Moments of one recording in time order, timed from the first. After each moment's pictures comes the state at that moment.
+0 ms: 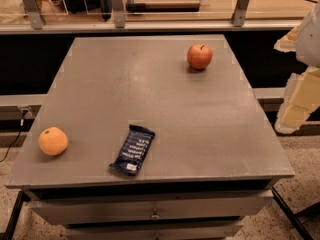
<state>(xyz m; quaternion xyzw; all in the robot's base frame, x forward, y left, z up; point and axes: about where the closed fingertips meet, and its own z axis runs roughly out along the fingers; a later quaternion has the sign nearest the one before) 0.438 -0.217 0.976 -0.60 0.78 -0.03 0.16</state>
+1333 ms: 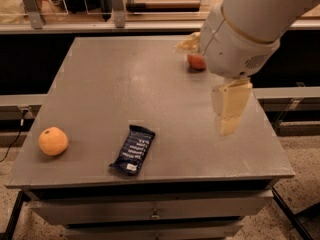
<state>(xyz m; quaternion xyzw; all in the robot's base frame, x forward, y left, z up) 0.428 -0.068 0.970 -0.82 0.54 -0.02 0.18</state>
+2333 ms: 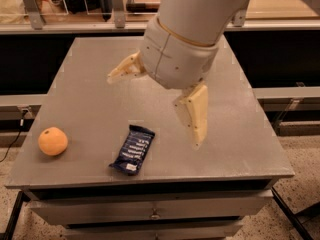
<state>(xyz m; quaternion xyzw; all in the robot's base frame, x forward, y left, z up) 0.387 0.012 0.961 -0.94 0.31 0.05 0.15</state>
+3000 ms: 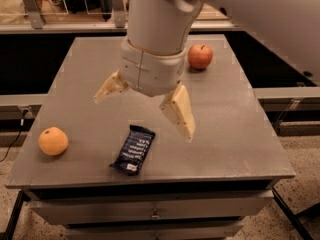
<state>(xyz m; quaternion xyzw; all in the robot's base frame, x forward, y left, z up) 0.398 0.030 0.927 -0.97 0.20 0.06 0.08</state>
